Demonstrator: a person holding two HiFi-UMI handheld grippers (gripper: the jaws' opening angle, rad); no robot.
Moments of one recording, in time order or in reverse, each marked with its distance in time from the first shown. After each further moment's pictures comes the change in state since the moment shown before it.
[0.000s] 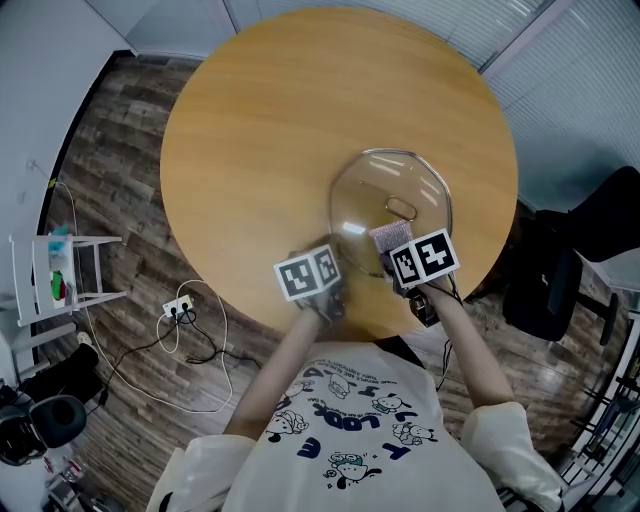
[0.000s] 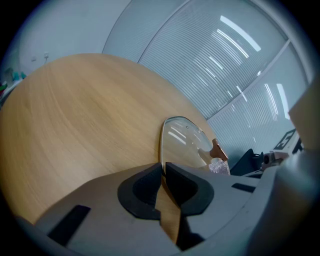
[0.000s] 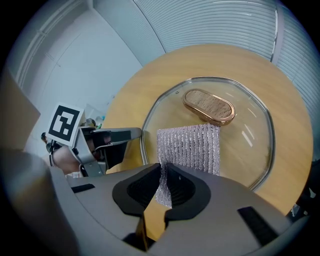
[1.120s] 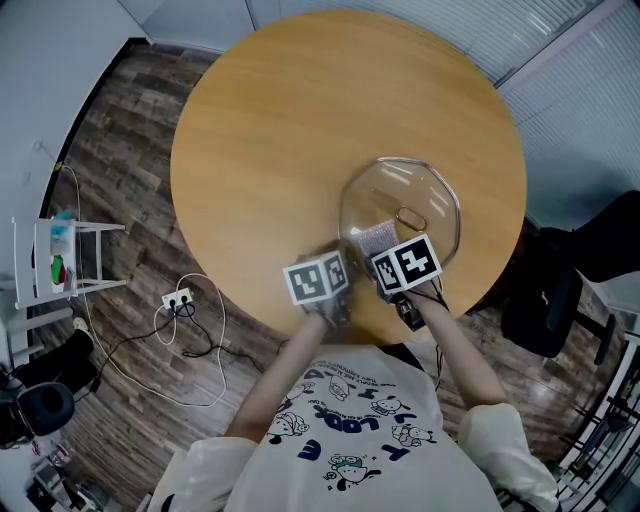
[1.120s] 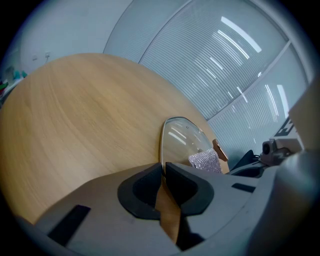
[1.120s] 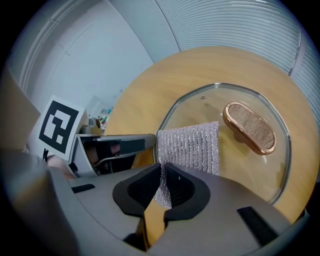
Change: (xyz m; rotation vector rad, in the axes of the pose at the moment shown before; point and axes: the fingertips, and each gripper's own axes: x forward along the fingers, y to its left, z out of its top) left arm -0.001 0.000 -0.003 -0.011 -0.005 0.000; right arm 0.022 0.037 0.022 -0.122 0.019 0.018
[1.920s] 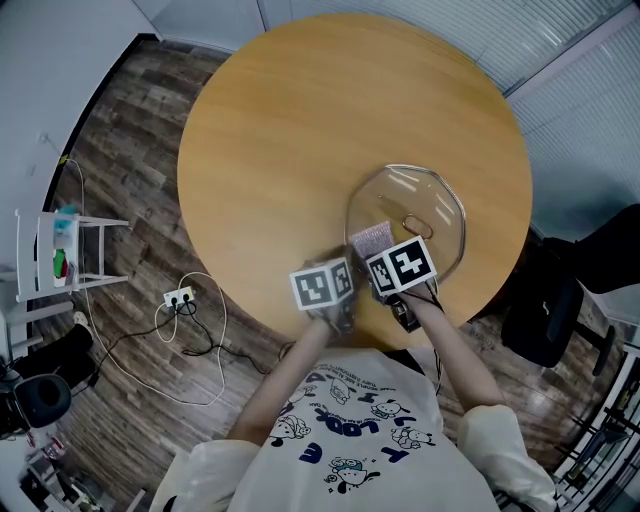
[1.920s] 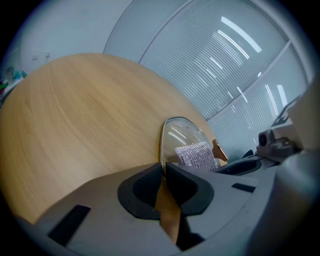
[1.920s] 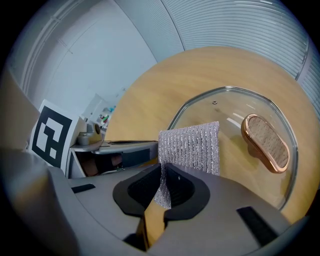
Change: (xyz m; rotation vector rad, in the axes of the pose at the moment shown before) left arm 0.001 0.000 0.000 0.000 -0.001 -0.001; right arm 0.012 0.011 0.017 -0.033 0.005 0.017
